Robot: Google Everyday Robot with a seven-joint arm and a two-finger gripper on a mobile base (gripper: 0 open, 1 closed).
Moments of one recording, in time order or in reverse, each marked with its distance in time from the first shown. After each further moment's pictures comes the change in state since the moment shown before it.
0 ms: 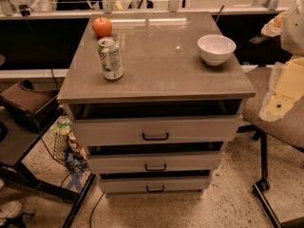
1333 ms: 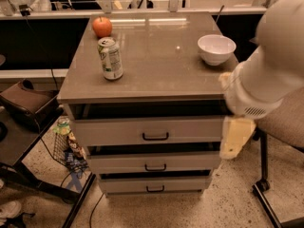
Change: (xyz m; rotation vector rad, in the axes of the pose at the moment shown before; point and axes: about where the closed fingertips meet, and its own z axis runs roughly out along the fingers) arm -0.012 0.040 0.120 -0.007 0.045 -0.122
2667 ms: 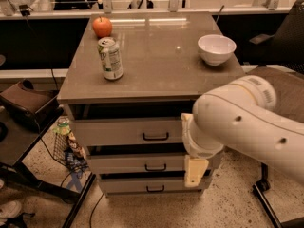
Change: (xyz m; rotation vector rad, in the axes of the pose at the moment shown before) arm -0.049 0.058 0.130 -0.030 -0.037 -0.119
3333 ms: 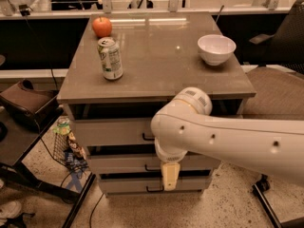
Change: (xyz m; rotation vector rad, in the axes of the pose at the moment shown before) arm -0.047 0.004 0.083 -0.080 0.049 -0.094
